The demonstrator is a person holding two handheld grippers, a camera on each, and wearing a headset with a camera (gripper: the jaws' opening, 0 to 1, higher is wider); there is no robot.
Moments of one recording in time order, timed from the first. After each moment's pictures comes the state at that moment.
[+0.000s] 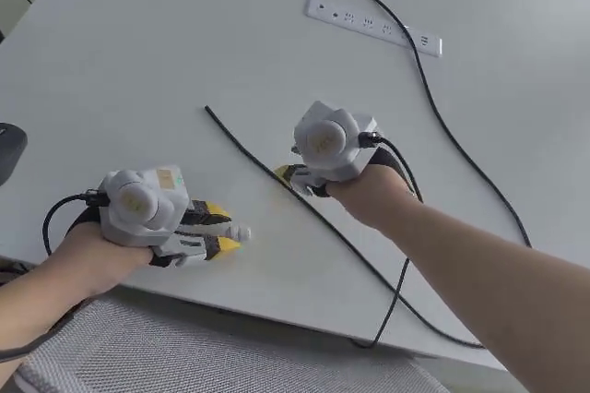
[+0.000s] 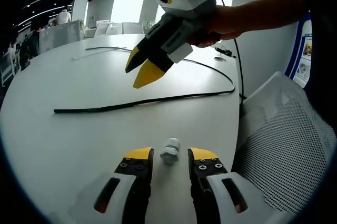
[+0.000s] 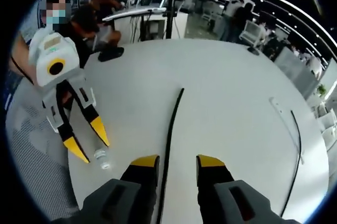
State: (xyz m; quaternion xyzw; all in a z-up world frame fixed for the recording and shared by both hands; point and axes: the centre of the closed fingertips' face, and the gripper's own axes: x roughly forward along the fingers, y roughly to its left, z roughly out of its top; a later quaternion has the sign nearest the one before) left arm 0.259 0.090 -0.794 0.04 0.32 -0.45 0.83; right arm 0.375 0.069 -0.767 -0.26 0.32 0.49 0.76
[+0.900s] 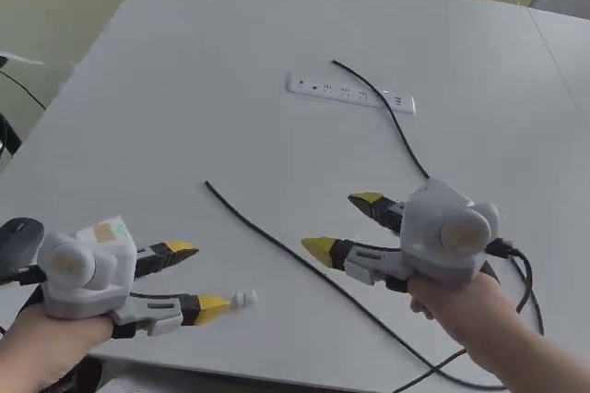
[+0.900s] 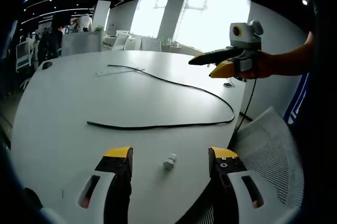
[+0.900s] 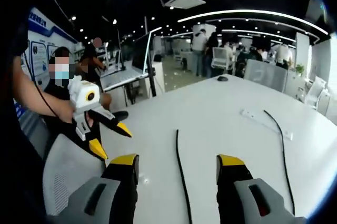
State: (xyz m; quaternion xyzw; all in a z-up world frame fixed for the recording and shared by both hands) left arm 0.255 0.132 -0.709 -0.02 0.28 -0.39 0.87; right arm 0.321 -0.001 -0.644 -0.07 0.23 0.46 0.85
